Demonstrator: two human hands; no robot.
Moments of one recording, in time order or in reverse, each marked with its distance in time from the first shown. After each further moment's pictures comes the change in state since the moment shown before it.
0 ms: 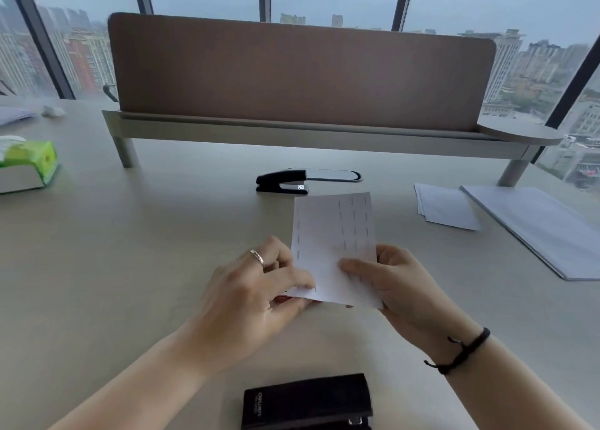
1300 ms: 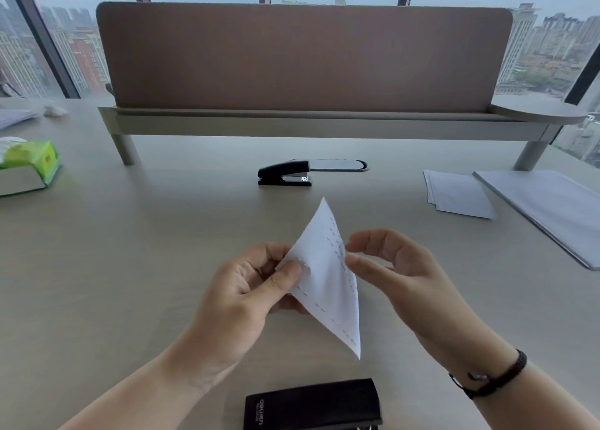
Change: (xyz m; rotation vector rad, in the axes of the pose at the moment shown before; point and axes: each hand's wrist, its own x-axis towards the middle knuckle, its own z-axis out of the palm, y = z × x) left_hand 0.000 0.012 0.005 -1.175 0.046 -0.743; right_hand -0.013 0.003 0.000 -0.313 0.142 -0.125
